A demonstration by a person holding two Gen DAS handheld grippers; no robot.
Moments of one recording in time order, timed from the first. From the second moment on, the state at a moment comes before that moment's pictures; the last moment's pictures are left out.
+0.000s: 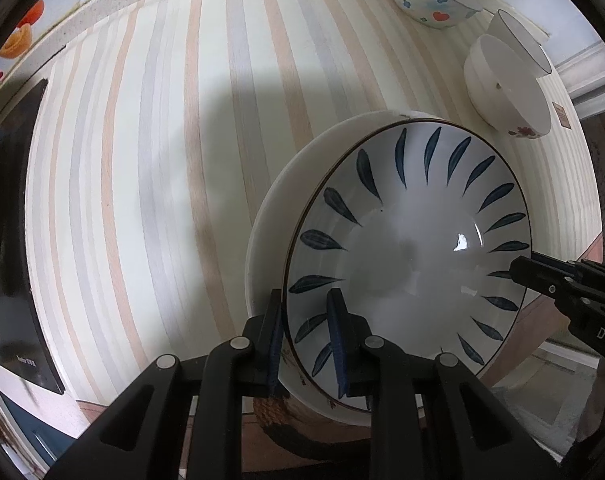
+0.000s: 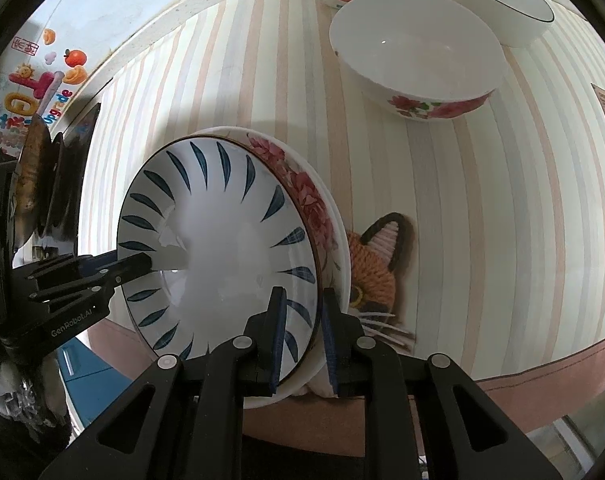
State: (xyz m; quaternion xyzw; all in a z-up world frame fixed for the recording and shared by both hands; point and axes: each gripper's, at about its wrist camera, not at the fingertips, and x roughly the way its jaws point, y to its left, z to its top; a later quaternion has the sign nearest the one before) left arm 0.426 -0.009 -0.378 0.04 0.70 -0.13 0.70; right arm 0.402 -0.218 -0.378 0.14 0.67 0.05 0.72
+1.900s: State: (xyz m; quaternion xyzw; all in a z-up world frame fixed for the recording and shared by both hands) left arm 0.310 -0.049 -0.206 -0.05 0.57 -0.08 0.82; right arm 0.242 -0.274 -0.173 0.16 0.52 0.08 0.84
